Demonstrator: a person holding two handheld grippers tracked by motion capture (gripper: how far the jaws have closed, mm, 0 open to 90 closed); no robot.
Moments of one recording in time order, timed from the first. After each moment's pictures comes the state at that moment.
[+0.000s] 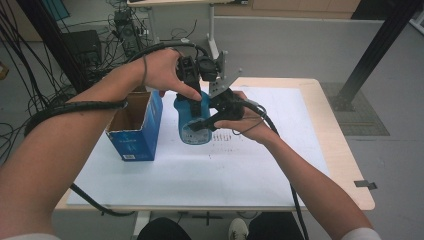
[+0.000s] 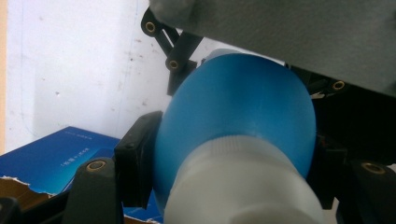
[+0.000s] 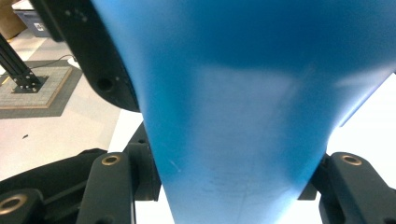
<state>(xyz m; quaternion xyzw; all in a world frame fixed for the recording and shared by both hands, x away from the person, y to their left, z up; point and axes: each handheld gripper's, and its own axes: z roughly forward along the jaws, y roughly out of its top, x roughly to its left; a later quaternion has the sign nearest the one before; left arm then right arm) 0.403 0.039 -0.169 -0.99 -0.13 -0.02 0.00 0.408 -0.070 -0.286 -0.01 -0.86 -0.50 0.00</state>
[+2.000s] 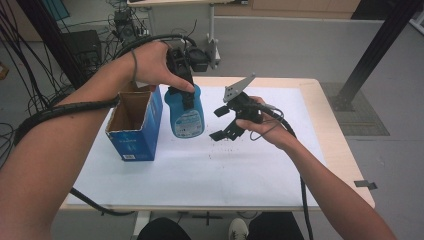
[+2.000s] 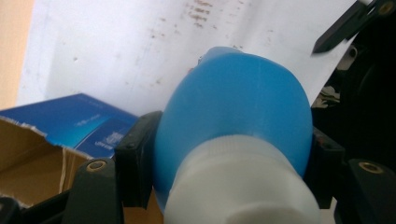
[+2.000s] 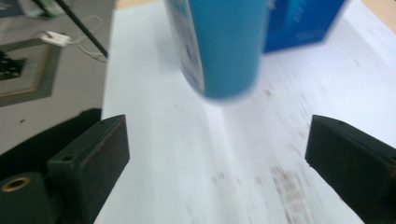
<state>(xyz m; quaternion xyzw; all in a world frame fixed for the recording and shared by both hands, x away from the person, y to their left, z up) 0.408 0.060 -0.147 -0.97 -0.23 -0.04 0.00 0.404 -0.120 -0.294 -0.10 -0.90 -0.42 0.00</state>
